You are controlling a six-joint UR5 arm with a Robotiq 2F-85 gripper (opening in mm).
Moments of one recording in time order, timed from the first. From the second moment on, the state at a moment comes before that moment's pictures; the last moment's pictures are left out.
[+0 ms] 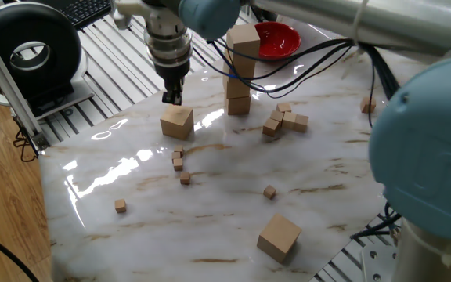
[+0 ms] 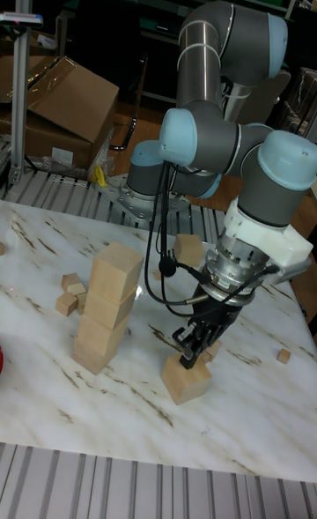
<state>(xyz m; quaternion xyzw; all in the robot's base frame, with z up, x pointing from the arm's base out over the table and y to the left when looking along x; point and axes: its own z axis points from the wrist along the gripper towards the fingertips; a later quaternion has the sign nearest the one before) 0.650 0.093 0.069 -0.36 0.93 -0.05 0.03</state>
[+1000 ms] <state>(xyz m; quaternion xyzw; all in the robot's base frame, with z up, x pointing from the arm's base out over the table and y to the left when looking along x) 0.643 0.096 0.063 -0.35 0.94 -0.02 0.02</state>
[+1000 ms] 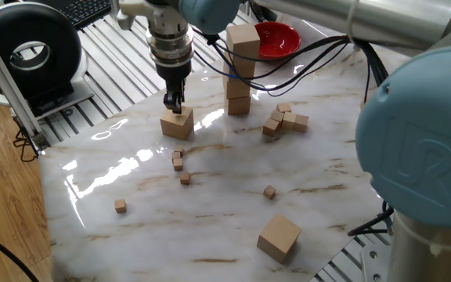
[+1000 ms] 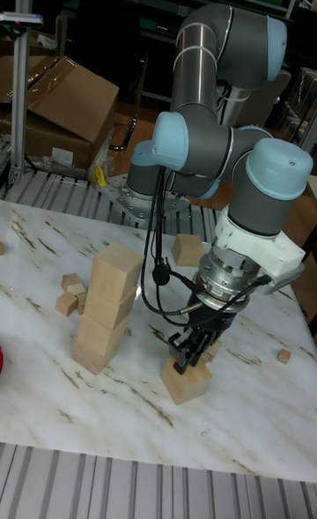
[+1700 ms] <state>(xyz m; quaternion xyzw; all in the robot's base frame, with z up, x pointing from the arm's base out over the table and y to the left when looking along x) 0.639 0.105 0.049 -0.32 0.95 0.01 0.01</state>
